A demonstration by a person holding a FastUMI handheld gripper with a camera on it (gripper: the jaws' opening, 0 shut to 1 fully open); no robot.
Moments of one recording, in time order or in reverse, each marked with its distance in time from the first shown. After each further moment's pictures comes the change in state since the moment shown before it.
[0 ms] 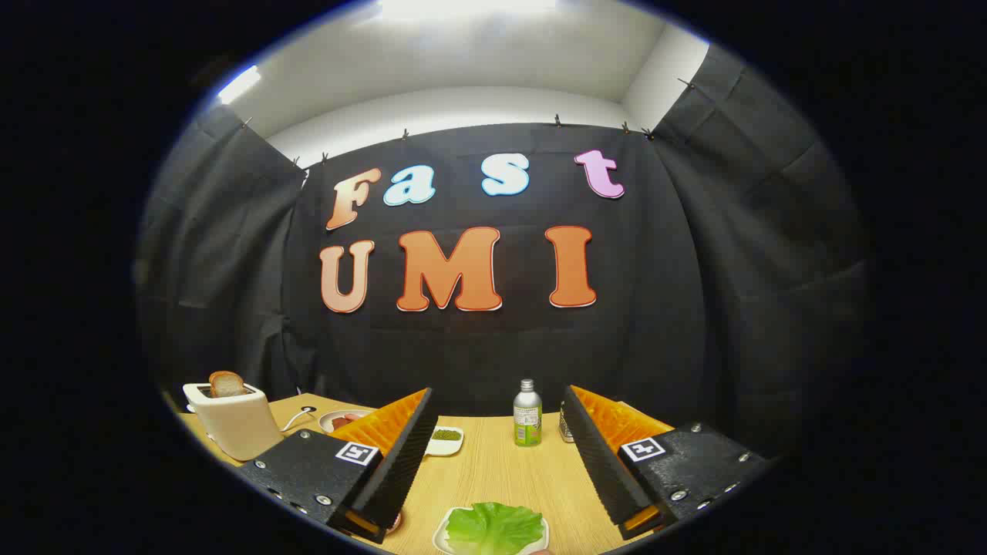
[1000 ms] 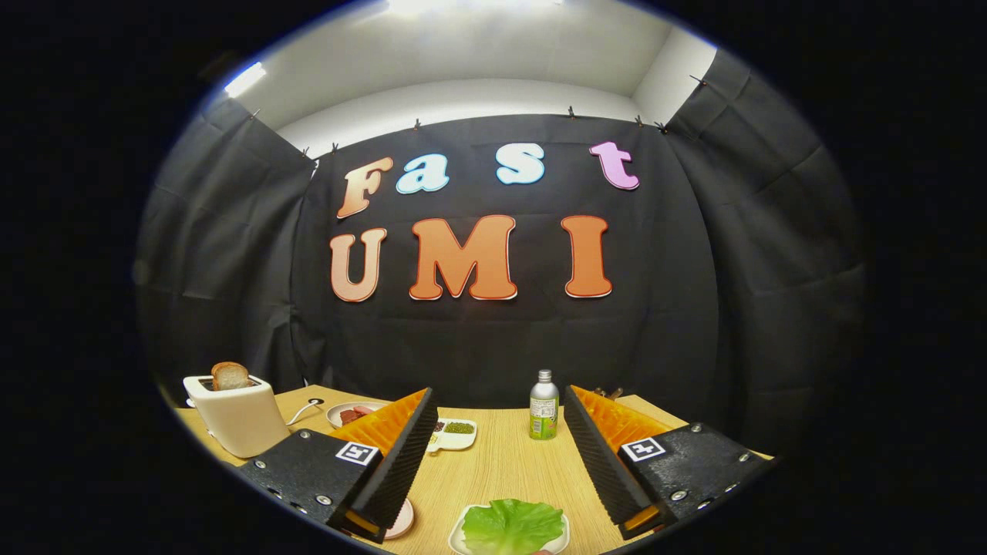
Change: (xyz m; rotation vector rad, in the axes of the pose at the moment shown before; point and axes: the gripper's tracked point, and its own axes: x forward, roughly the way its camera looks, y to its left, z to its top) arm 0.011 0.024 -0.020 -0.014 0.034 0.033
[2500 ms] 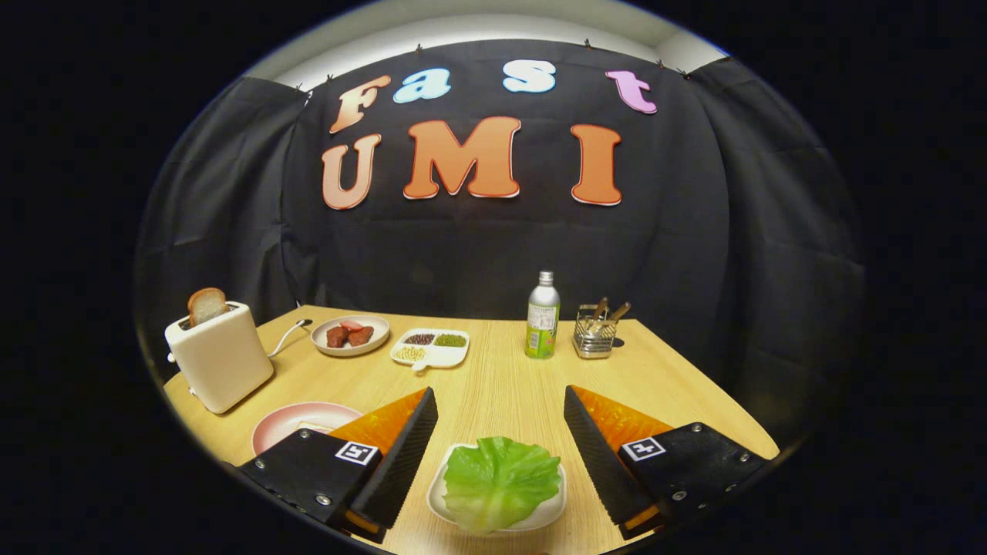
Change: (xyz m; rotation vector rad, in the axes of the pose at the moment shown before) arm 0.002 -0.011 -0.116 -0.060 0.420 -0.002
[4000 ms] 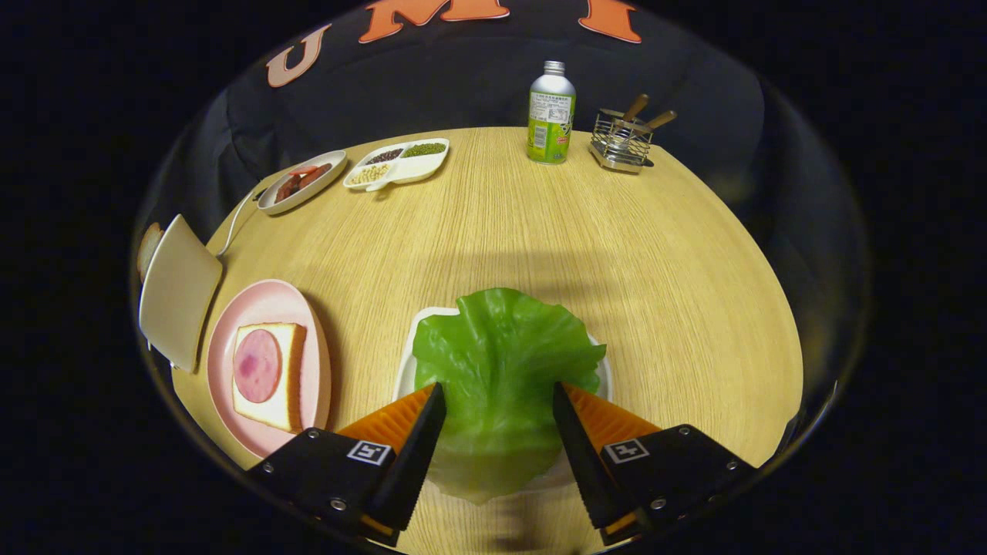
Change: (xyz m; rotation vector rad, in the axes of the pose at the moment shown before) arm 0.032 0.004 -0.144 0.018 0.694 -0.010
